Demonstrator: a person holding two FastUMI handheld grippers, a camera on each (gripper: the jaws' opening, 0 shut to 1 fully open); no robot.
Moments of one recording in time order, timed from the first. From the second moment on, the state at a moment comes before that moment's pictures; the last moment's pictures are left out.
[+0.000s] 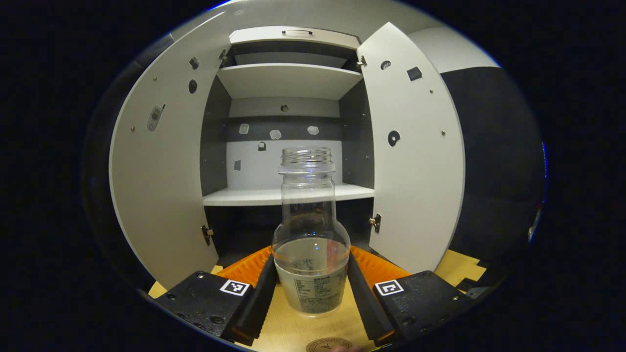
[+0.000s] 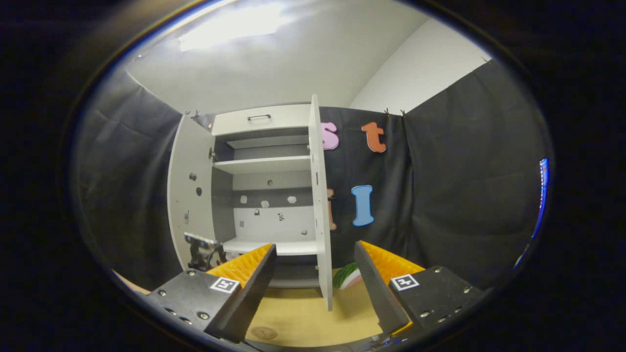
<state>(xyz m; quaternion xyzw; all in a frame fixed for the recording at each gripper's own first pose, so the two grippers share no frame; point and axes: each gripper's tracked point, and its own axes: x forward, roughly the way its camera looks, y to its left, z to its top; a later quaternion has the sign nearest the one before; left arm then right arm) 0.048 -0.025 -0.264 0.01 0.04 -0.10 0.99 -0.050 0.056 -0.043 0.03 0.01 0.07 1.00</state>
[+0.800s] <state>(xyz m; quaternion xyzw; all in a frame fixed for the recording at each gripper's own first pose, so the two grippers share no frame) -0.029 -0.056 -0.425 0.03 0.07 -0.22 0.97 0.017 0.092 -0.109 0.02 0.05 0.12 0.99</state>
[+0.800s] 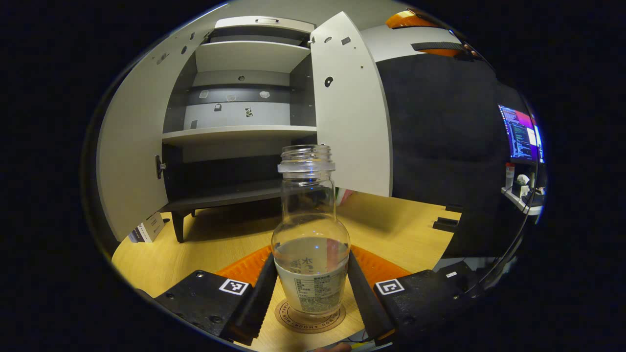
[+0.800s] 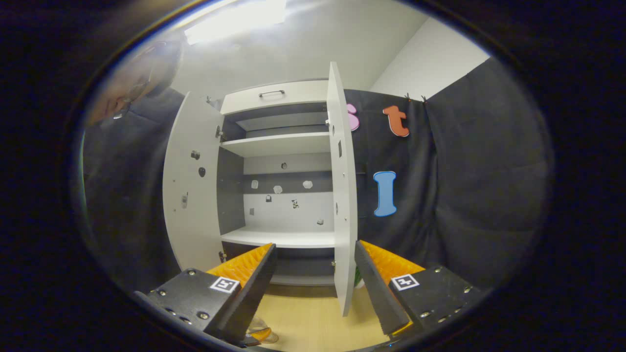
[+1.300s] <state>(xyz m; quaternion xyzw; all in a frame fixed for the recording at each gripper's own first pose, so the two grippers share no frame) -0.031 -0.058 -0.442 0.05 0.10 -0.25 0.96 0.010 0.064 -0.111 0.03 0.06 0.09 0.99</state>
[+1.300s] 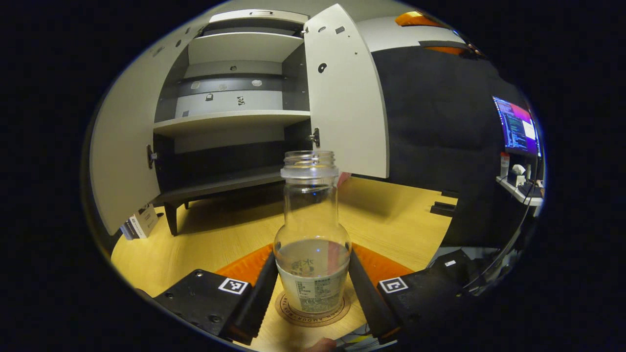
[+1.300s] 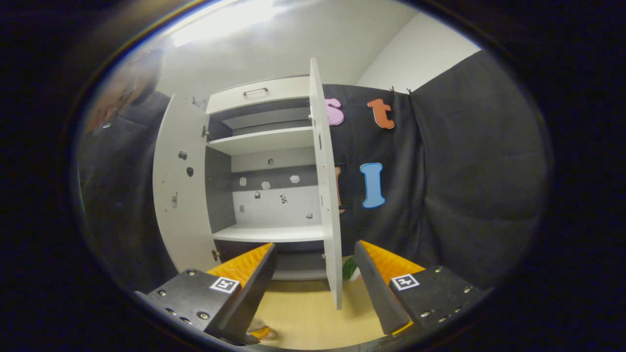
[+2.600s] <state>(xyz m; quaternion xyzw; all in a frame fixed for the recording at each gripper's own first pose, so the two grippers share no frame) -0.020 0.033 -0.158 0.01 0.01 -0.23 0.97 0.166 -0.037 -0.051 -0.03 0.02 0.02 1.00</state>
